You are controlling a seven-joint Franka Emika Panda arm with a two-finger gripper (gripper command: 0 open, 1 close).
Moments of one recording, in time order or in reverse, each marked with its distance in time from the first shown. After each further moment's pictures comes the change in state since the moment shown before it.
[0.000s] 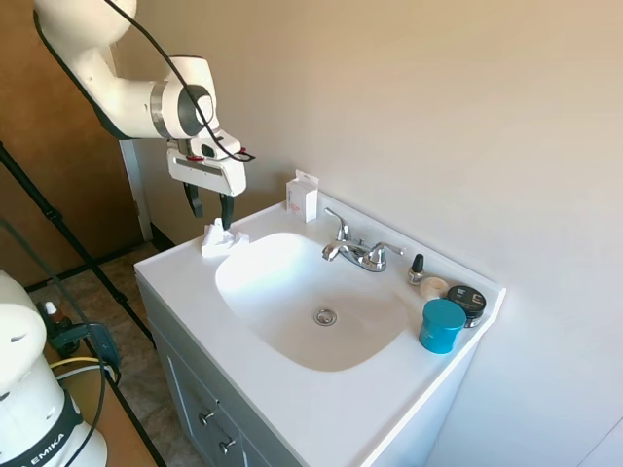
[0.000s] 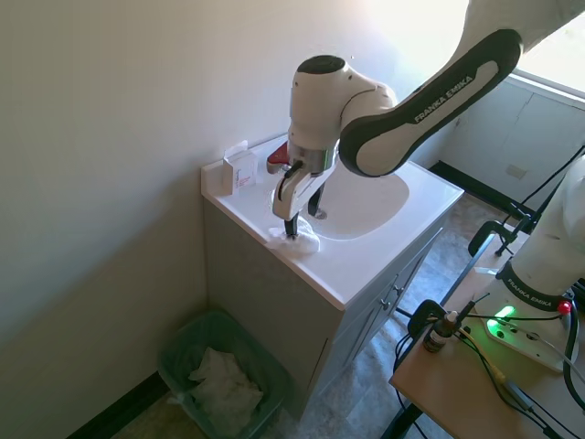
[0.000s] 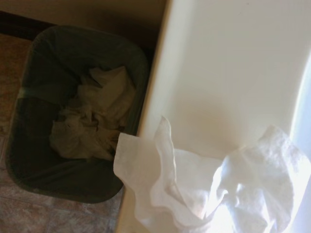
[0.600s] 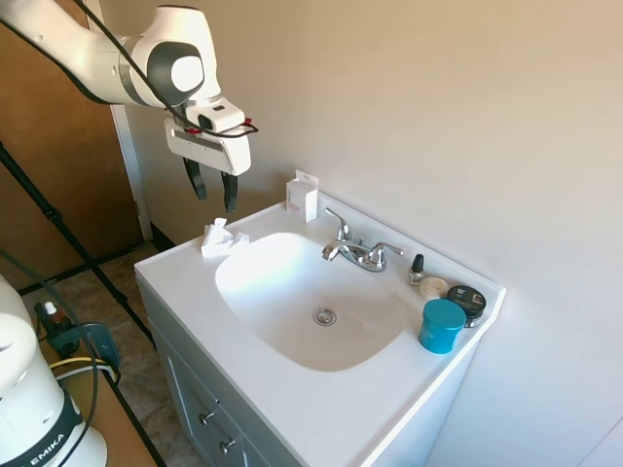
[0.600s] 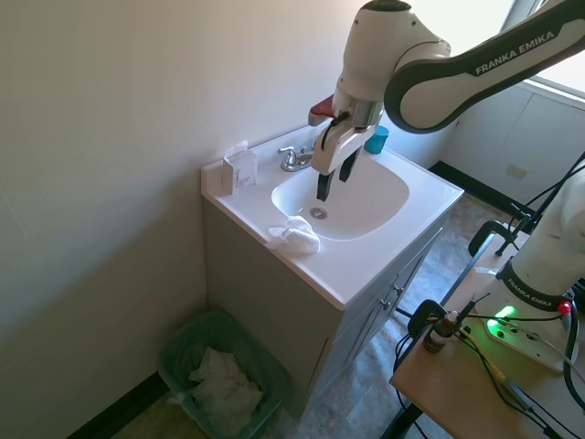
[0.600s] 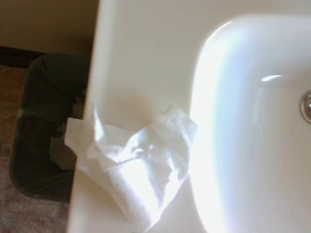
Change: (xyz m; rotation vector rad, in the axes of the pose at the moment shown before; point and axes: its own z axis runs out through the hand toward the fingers) arm 0.002 0.057 -0.075 0.055 0.030 0.043
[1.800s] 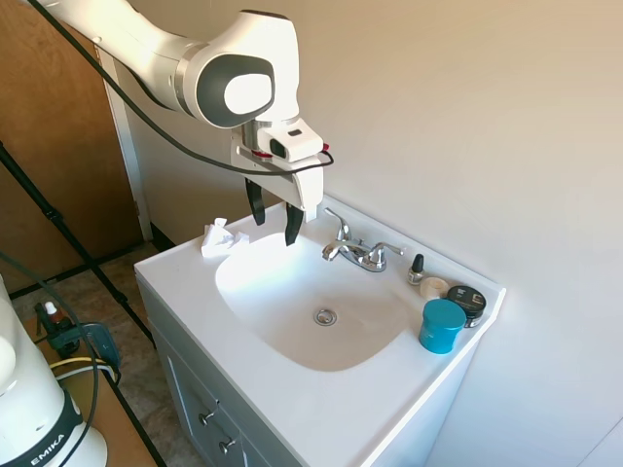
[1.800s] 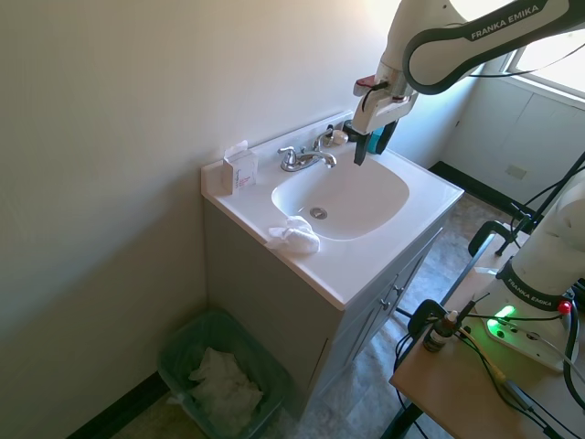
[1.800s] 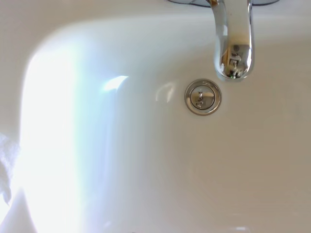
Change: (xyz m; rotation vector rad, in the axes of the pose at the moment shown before) arm 0.132 0.145 -0.008 0.028 -0.048 0.184
